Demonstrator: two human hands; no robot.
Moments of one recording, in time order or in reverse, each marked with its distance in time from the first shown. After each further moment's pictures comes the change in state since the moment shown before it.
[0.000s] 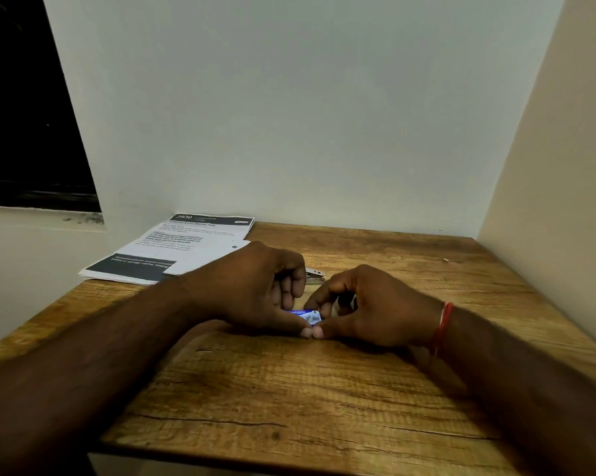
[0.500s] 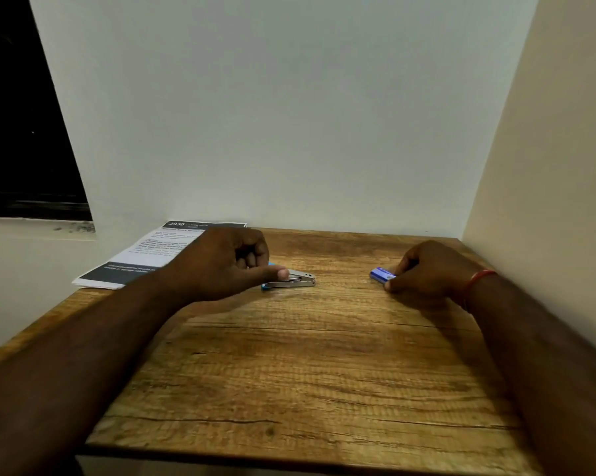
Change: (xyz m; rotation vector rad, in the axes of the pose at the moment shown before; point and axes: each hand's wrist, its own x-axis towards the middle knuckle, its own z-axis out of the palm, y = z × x) left_hand 0.005 -0.035 -0.014 -0.100 0.337 0.011; right_hand 0.004 0.096 -0.075 -0.153 0.309 0.559
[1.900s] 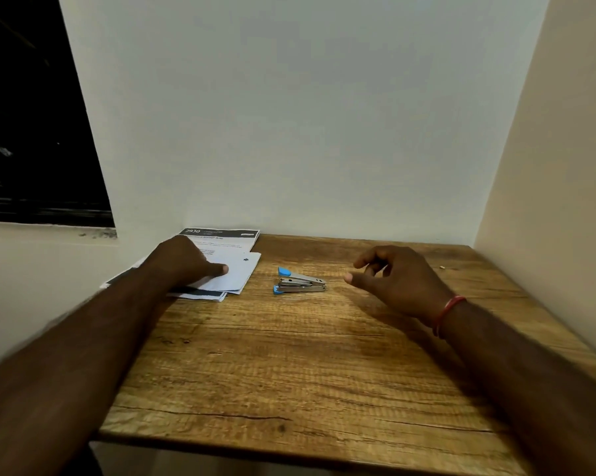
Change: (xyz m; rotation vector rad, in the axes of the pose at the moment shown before) left_hand 0.010 -0.076 -0.045 0.497 -0.035 -0.745; right_hand -0.030 -0.043 0.046 0.362 0.174 -0.341
